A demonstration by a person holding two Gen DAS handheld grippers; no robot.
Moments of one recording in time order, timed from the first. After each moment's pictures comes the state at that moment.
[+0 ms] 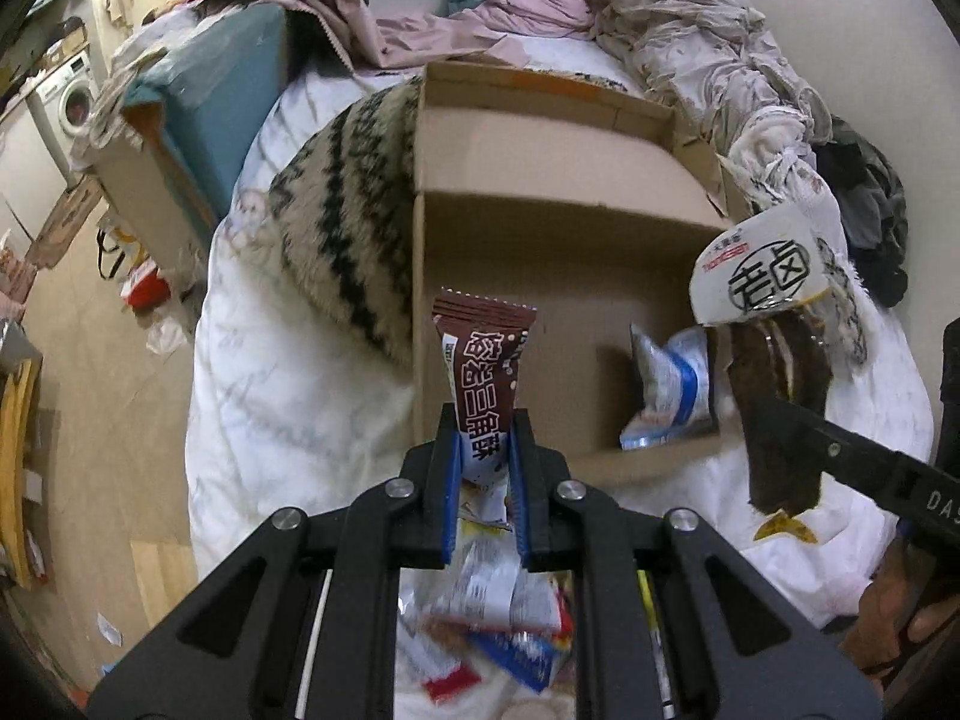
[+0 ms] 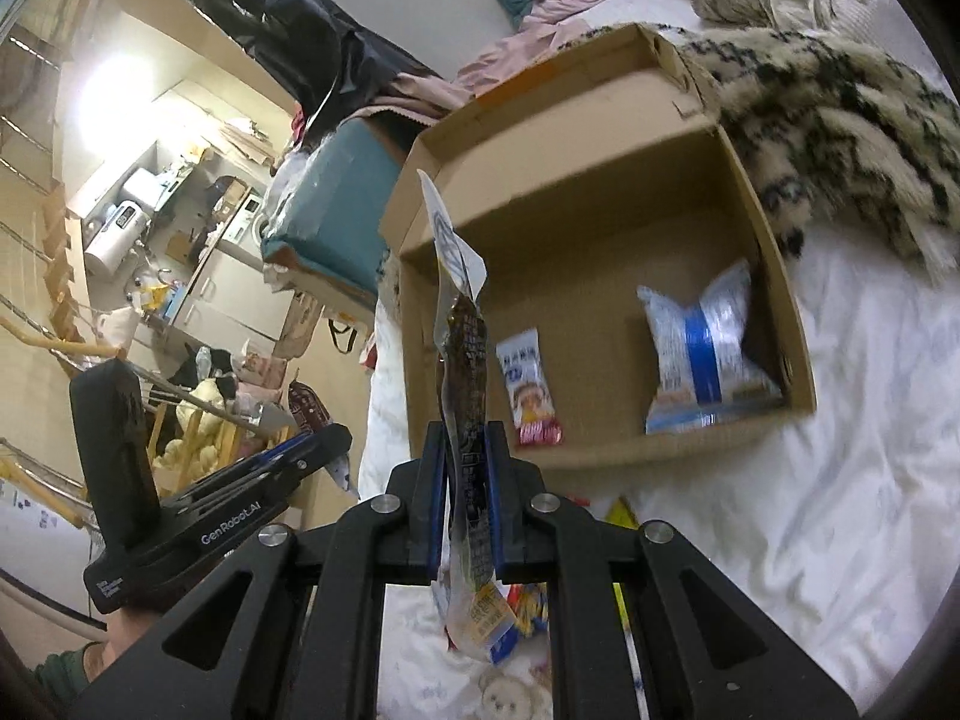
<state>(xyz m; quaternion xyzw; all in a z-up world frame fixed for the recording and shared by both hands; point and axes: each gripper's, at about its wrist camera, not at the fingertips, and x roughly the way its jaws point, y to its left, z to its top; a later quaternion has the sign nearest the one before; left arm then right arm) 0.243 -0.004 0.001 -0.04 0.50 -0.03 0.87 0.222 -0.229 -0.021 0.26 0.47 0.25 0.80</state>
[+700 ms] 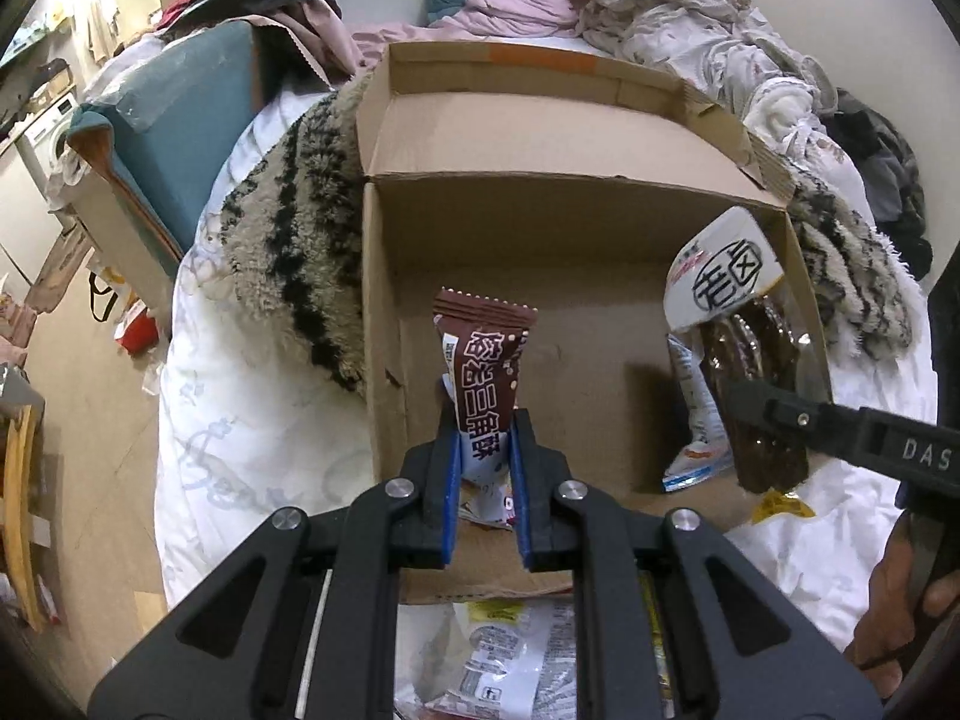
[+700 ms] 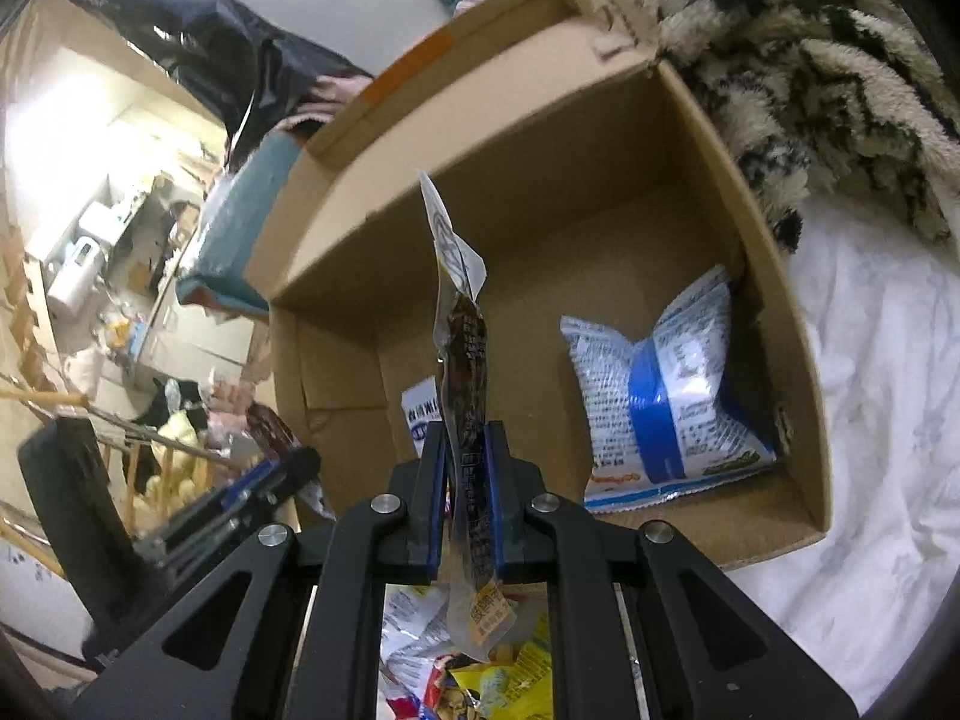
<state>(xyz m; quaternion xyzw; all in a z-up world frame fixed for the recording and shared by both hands) 0.275 -0.020 -0.055 0.00 0.48 -0.04 0.88 0.278 -0.229 -0.095 0.28 0.50 0.21 0.80</state>
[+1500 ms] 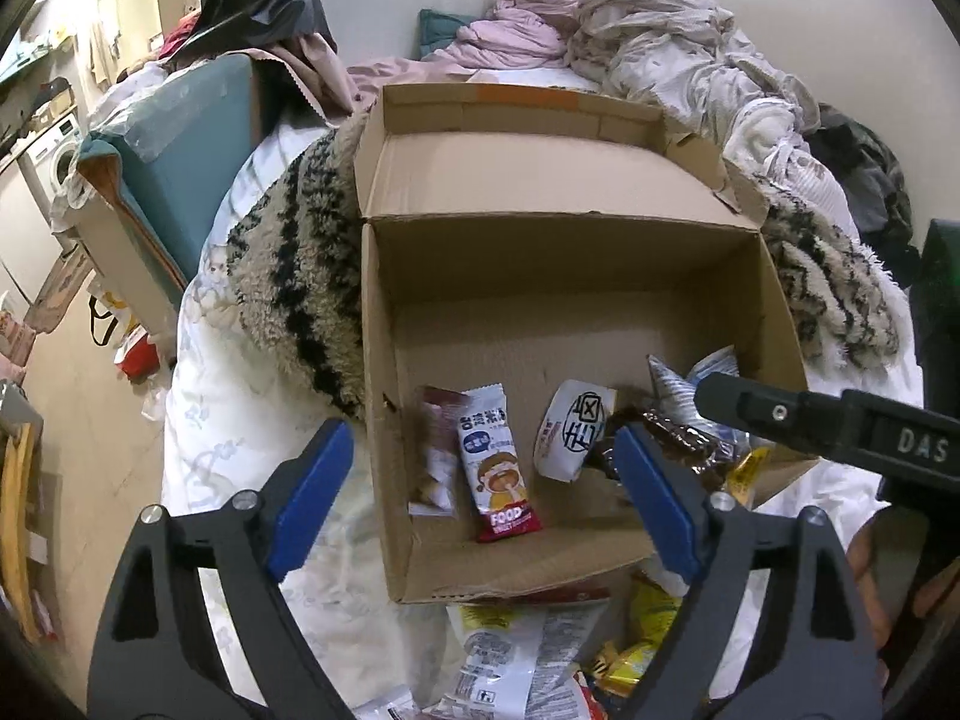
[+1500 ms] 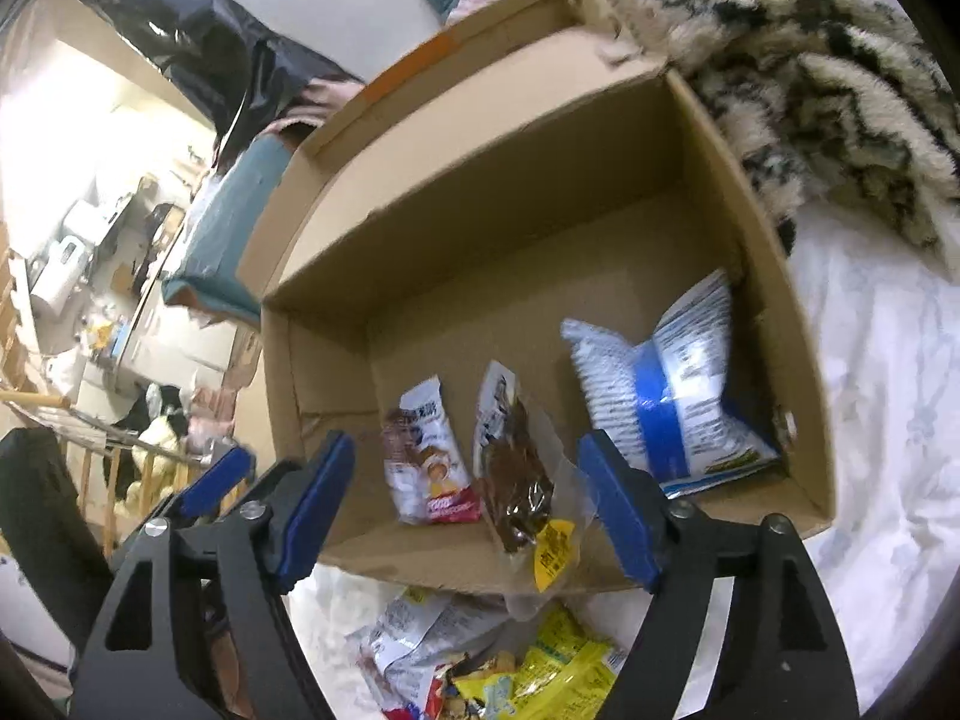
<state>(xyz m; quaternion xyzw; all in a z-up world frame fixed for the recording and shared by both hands) 0.264 -0.025 -0.039 0.00 0.44 -0.05 0.90 0.282 -0.225 -0.088 0.26 0.49 0.18 0.81</state>
